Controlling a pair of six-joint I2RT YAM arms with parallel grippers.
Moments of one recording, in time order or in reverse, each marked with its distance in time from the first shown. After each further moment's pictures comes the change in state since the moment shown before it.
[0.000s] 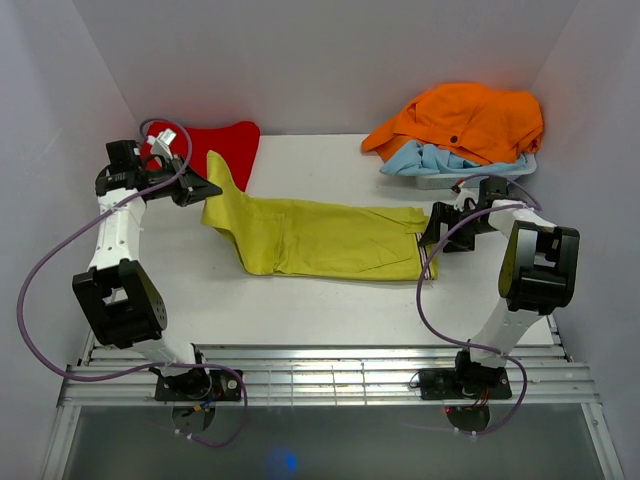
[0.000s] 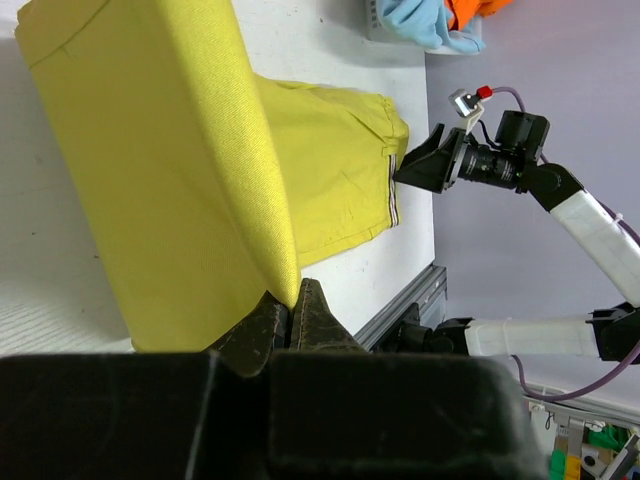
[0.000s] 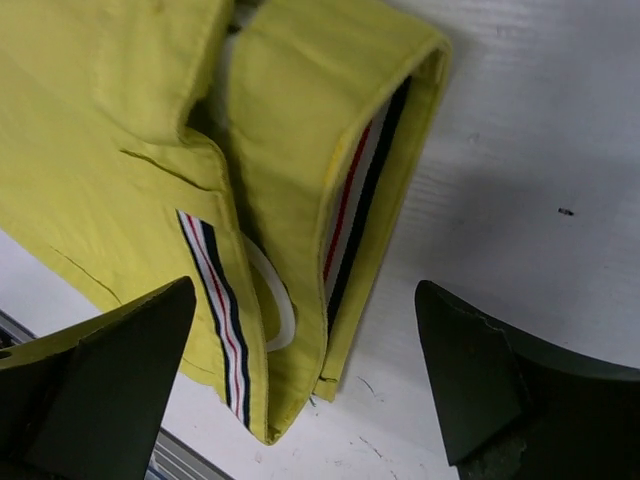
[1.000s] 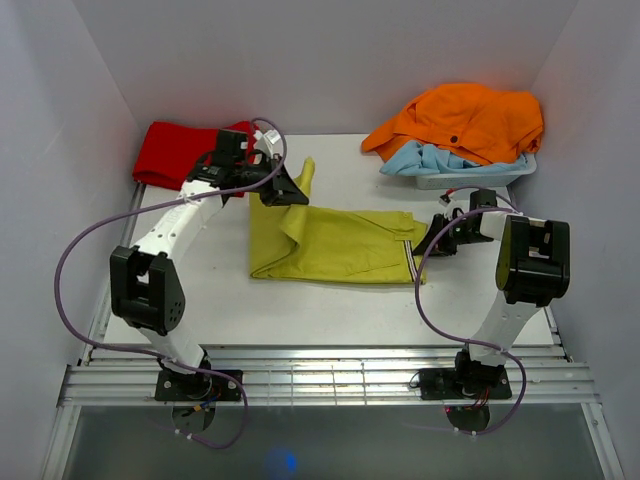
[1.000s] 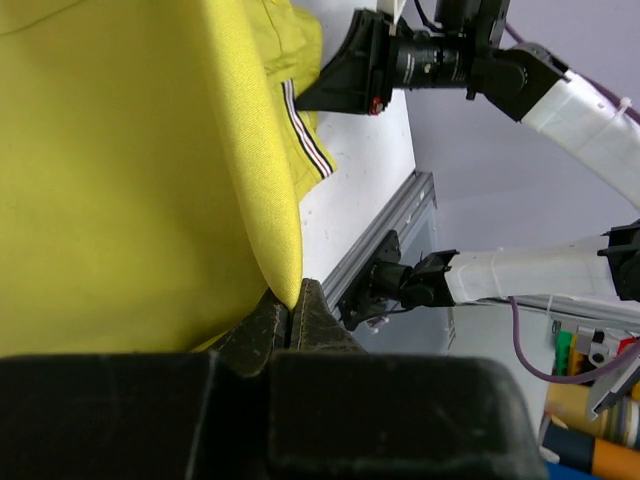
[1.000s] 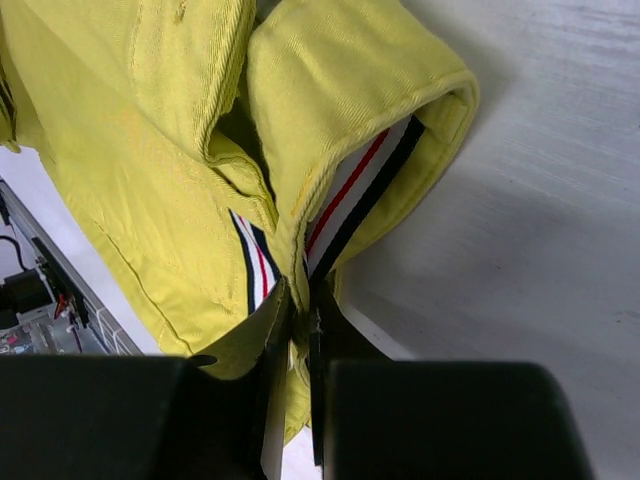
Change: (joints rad) left arm -0.526 0.075 0.051 0.163 -0.172 -0.224; right arm 0.027 0.065 -0.114 0.147 -0.204 0.044
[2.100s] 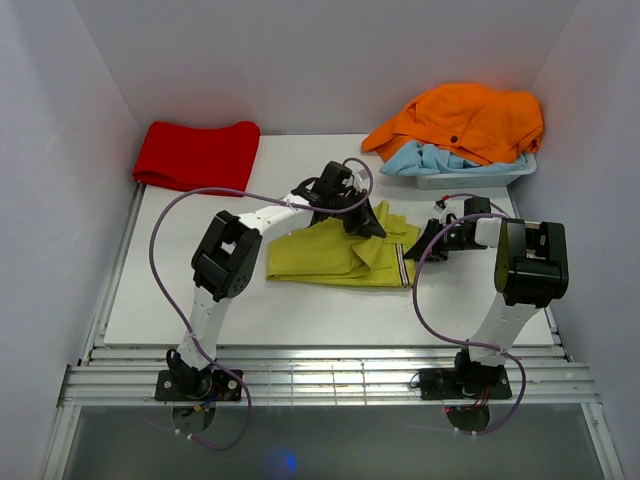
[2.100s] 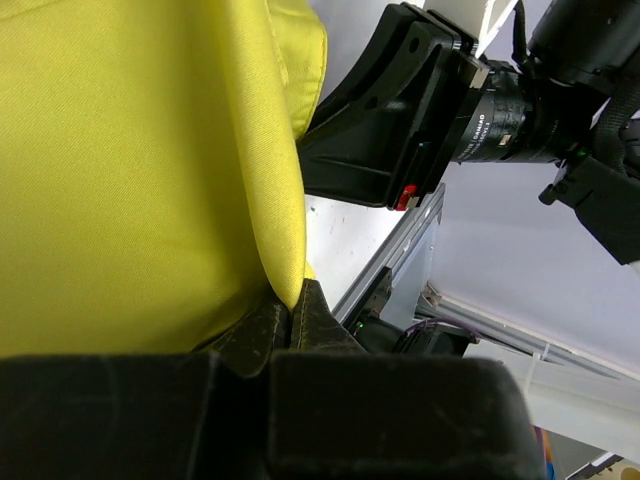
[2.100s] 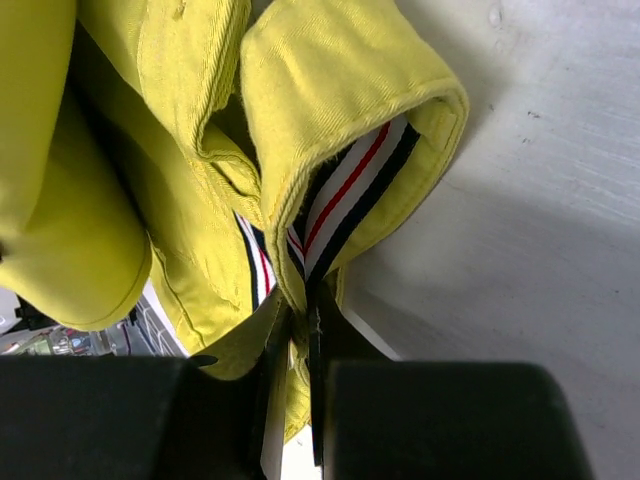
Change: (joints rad) left arm -0.422 0.507 0.200 0.312 -0.195 -0.361; right arm 0.031 -0.014 -0.099 0.142 -0.089 0.135
